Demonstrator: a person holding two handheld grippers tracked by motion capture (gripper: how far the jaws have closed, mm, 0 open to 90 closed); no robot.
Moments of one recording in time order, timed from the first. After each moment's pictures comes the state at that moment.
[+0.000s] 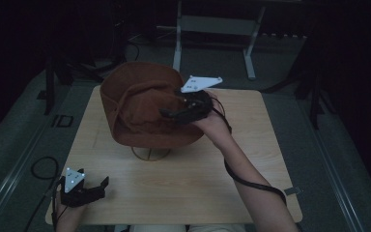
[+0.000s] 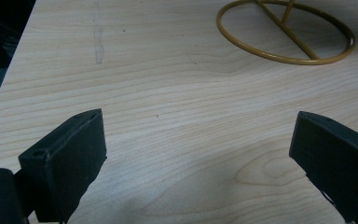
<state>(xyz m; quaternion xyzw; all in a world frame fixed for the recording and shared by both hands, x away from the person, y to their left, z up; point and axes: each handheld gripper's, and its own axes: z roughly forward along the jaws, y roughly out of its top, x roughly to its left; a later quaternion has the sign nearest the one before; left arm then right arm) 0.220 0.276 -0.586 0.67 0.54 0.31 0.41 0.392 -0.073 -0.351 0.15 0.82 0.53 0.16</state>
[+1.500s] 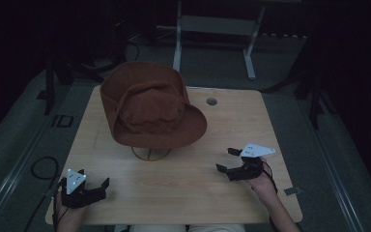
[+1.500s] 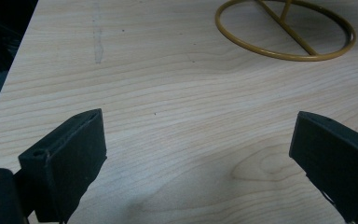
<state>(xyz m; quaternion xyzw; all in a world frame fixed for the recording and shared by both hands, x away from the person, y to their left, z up) 0.218 0.273 -0.586 0.67 0.54 0.32 0.40 0.340 -0.253 -0.537 0.26 0.82 0.49 0.14</state>
